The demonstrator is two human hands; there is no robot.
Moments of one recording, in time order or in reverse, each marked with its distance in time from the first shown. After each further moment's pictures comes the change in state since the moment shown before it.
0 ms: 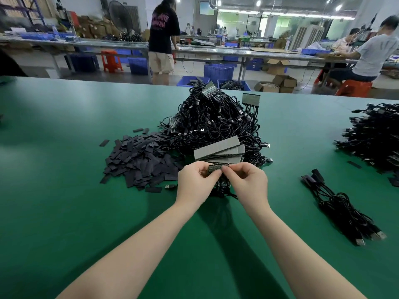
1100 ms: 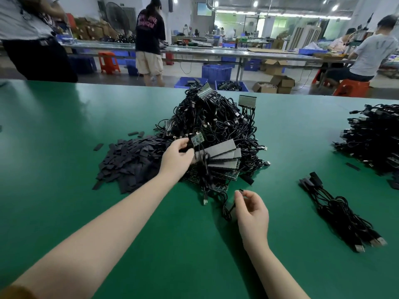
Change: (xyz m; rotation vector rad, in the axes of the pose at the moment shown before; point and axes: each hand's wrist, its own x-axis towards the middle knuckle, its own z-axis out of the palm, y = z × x) left_hand 0.081 -0.016 -0.022 0.158 -0.025 -0.109; right_hand -0.040 0.056 -0.010 0.112 0.170 0.173
